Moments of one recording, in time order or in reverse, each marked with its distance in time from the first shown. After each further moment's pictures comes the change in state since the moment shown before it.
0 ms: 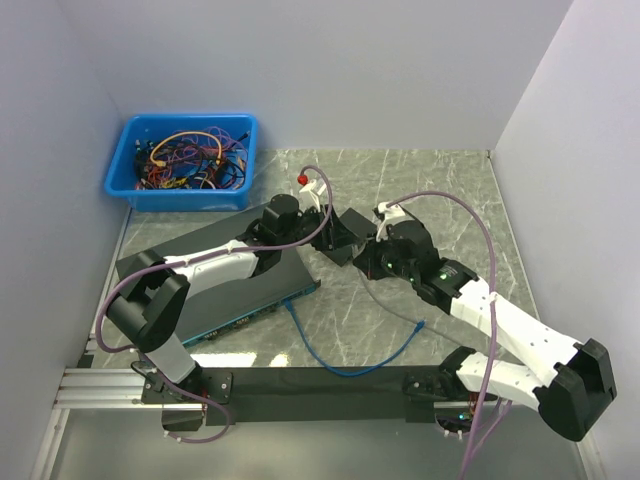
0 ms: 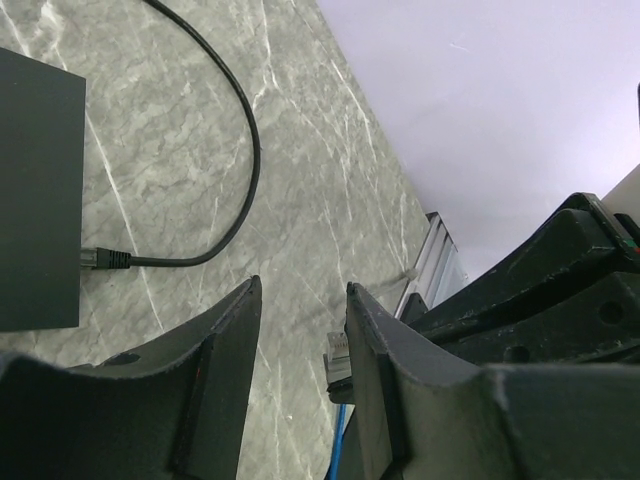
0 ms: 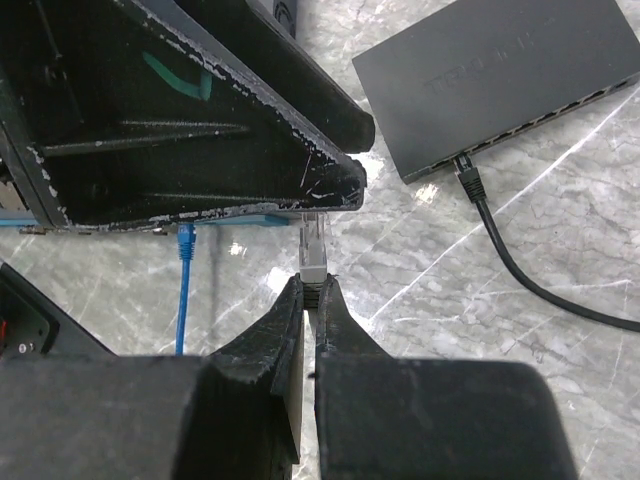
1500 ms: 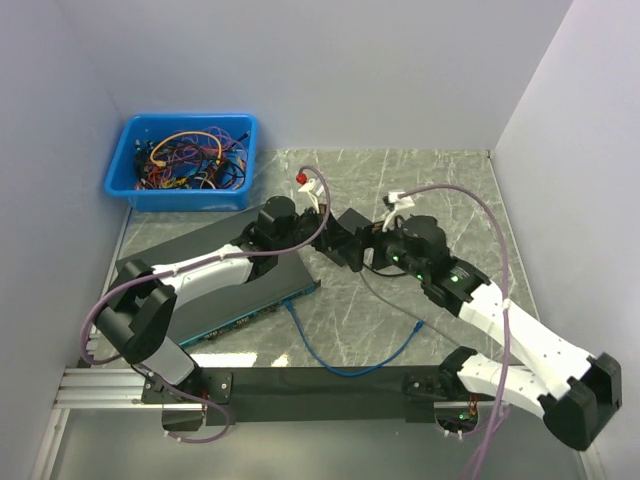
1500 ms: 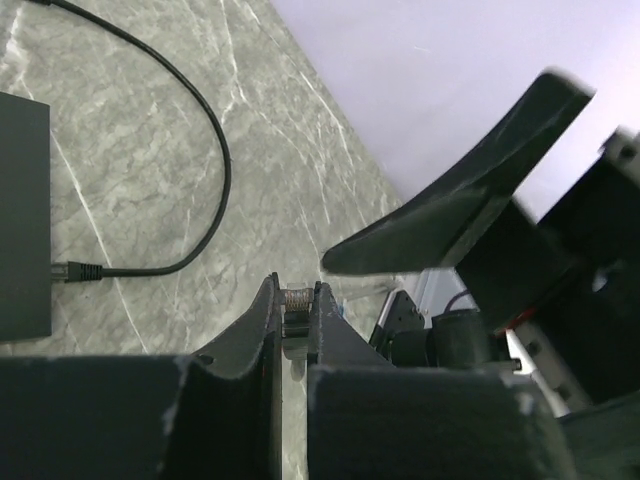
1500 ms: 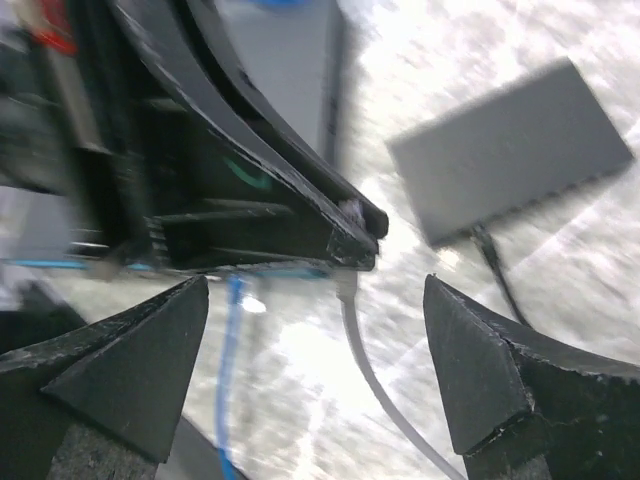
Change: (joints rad) left arm -0.026 -0.070 -0.019 0.016 -0.012 0.026; right arm -0.003 -0.040 0.058 0.043 0.016 0.007
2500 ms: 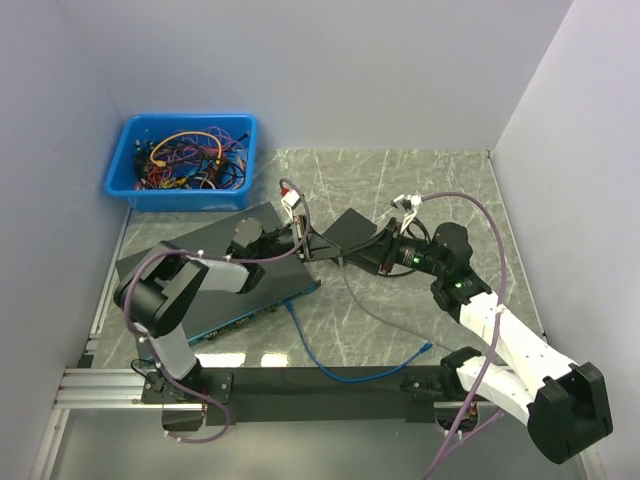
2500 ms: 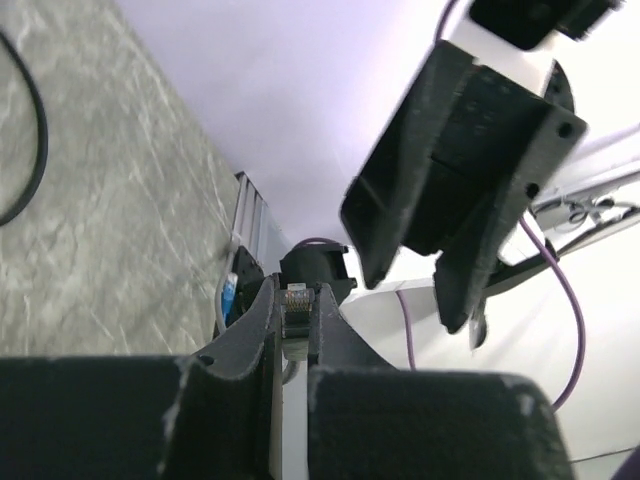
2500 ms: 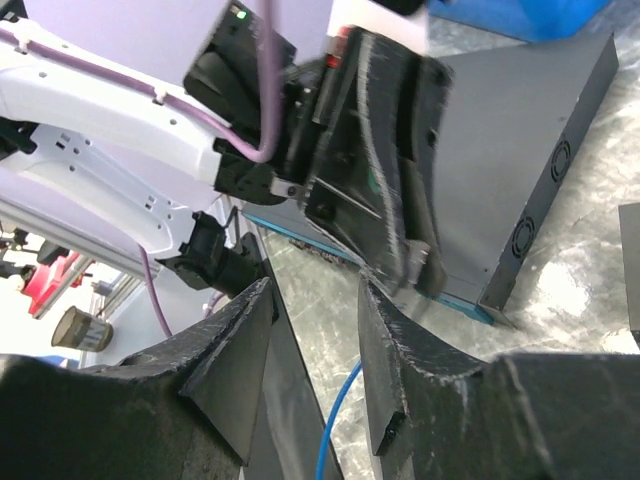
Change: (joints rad) left arm 0.142 0.158 -0.262 0.837 0.407 -0.544; right arm -0.252 -0.048 -0.255 0.592 -0.741 0.254
